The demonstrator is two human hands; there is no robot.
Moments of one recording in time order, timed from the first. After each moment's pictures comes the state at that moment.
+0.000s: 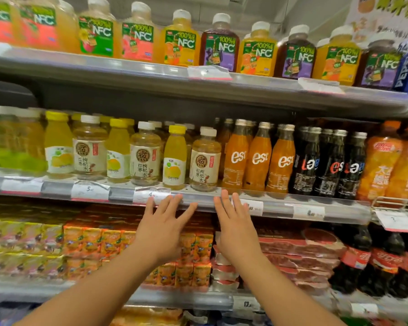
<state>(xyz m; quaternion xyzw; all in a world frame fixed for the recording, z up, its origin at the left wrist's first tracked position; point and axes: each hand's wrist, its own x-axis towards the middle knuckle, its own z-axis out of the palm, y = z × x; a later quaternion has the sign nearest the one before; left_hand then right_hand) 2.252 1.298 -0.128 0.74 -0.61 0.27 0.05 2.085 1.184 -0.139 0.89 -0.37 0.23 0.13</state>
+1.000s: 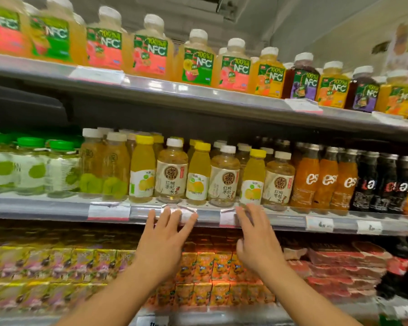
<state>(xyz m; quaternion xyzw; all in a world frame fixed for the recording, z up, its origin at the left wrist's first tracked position) 2.442 1.395 -0.126 0.72 -0.63 0.27 0.08 2.231 1.289 -0.113 0.86 -0.40 0.29 0.13</state>
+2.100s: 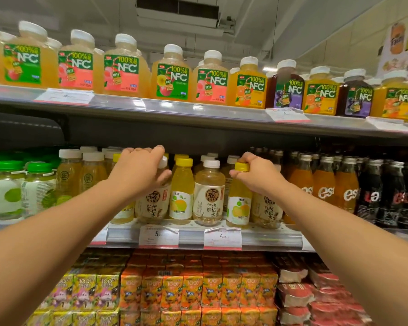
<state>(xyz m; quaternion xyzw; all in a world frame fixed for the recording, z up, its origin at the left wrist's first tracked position) 2.472 1.355 0.049 0.71 -0.57 0.36 0.21 2.237 1.187 0.056 0.84 -0.43 0.34 -0.05</state>
